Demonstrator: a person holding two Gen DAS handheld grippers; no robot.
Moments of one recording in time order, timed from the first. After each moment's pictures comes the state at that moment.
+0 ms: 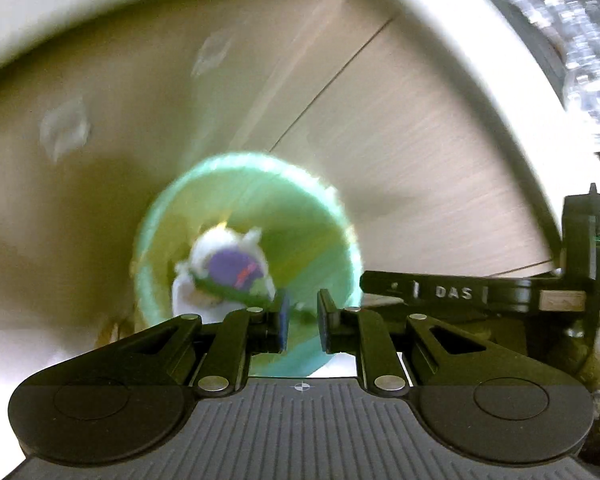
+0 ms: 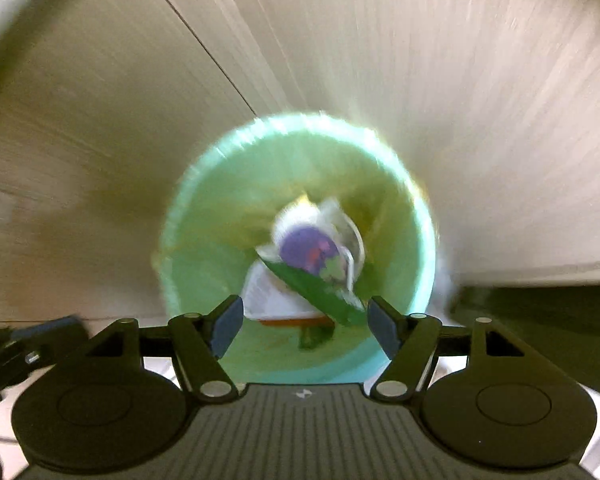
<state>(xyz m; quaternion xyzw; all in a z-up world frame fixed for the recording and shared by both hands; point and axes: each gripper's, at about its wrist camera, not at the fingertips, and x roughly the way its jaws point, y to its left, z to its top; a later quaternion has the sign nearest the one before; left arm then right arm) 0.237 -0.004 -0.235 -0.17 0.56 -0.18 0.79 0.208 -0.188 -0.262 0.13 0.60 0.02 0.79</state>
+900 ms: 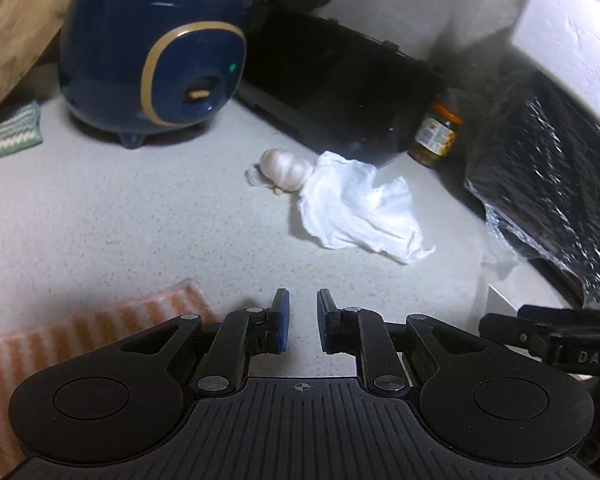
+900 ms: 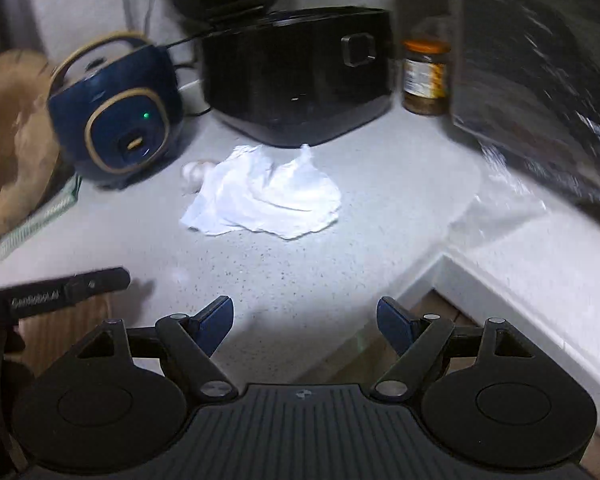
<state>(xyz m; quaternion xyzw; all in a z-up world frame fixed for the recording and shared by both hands) 0.341 0.171 -0.089 -0.14 0.36 -0.10 0.92 0.299 -0.026 -0.046 0.03 0.38 0.05 0.92</state>
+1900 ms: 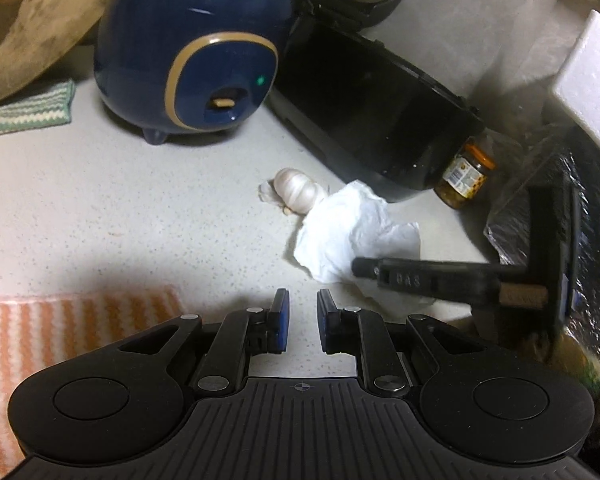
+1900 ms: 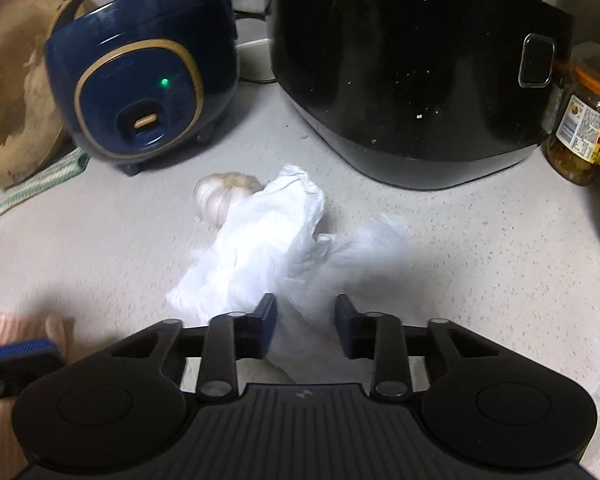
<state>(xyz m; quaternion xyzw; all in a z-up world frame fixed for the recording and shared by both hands) 0.352 0.156 -0.073 -0.21 0.36 -0.03 0.91 0.445 0.015 -0.077 -0.05 0.41 0.18 0.89</state>
